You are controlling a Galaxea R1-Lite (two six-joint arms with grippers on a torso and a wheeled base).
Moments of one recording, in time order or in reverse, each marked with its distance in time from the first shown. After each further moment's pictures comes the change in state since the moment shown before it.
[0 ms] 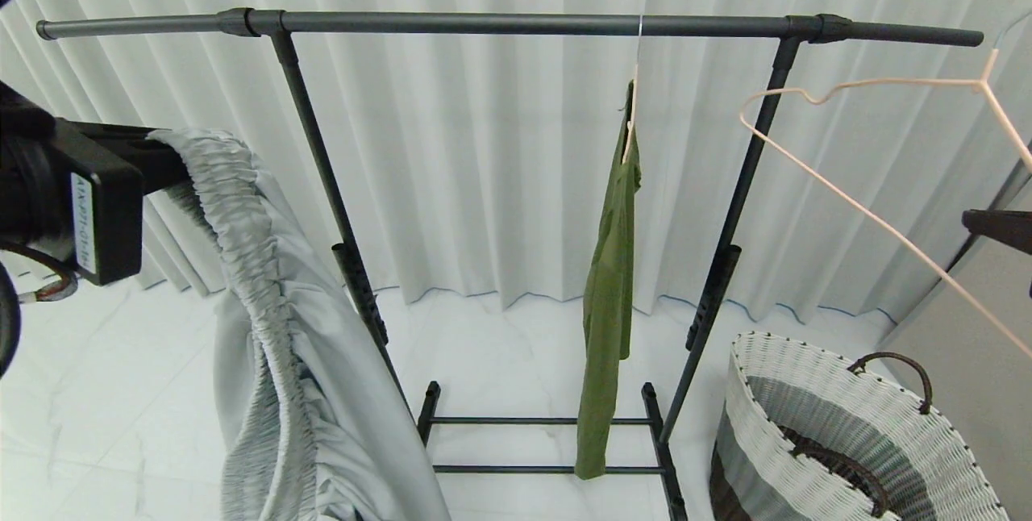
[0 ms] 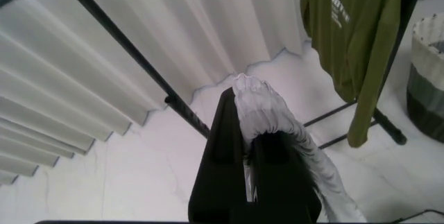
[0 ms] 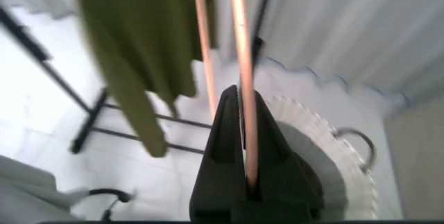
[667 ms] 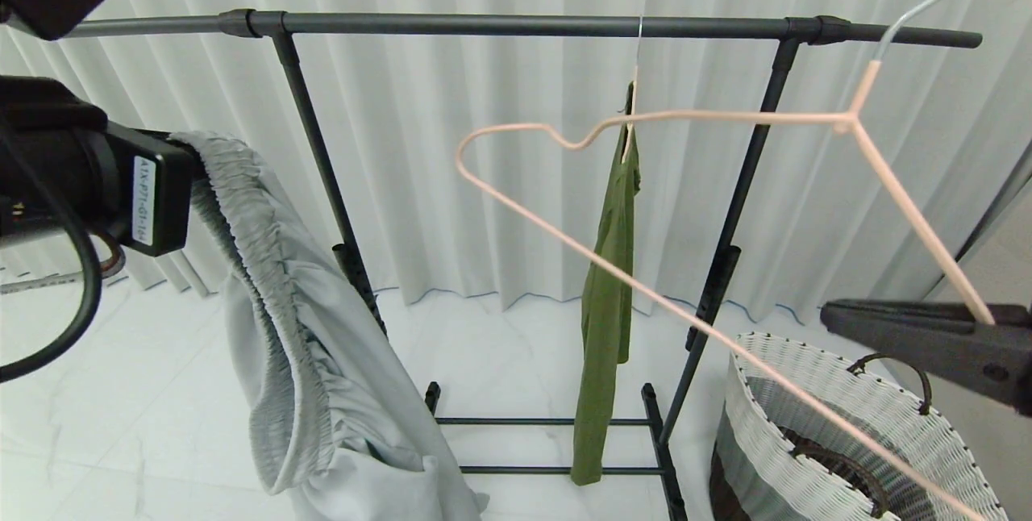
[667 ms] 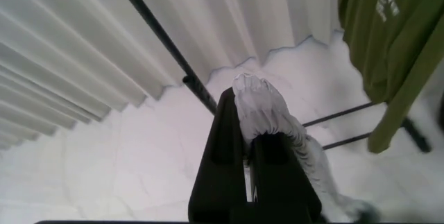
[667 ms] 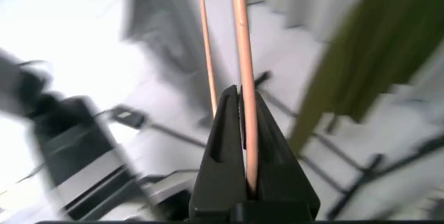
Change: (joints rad) left arm 0.056 0.078 -0.031 -0.003 0.085 -0.091; right arm 0.688 -0.009 0.057 -0.053 0.010 0.120
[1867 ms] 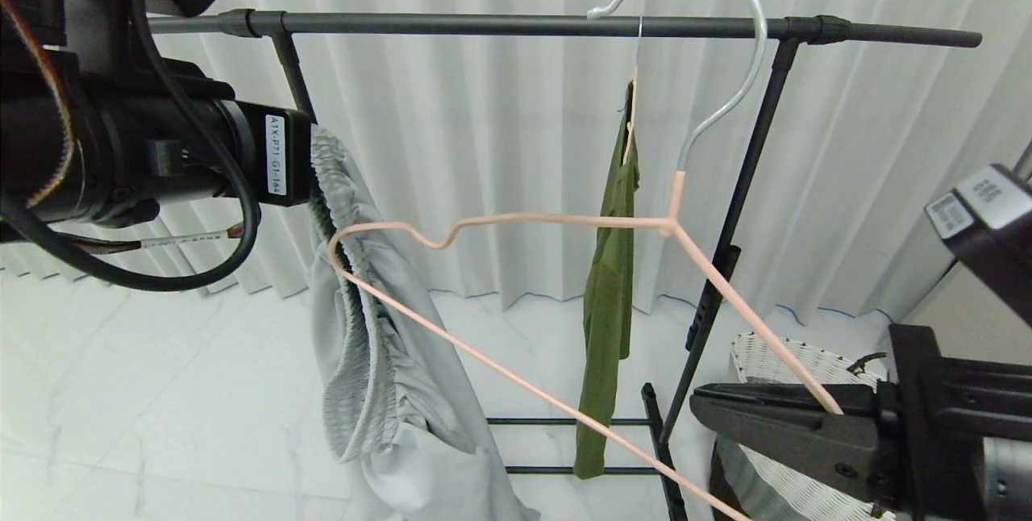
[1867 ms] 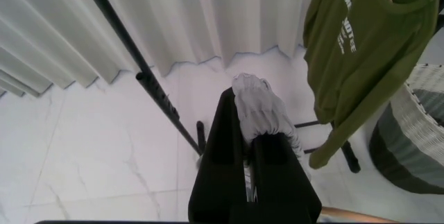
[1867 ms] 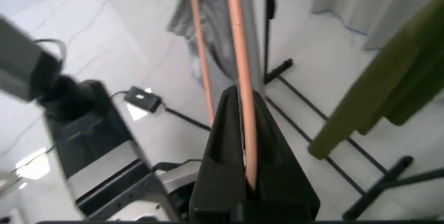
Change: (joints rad) left arm -0.043 0.166 -0.121 0.000 0.010 -0.223; right arm 0.137 0.164 0.023 -0.108 0.007 0.045
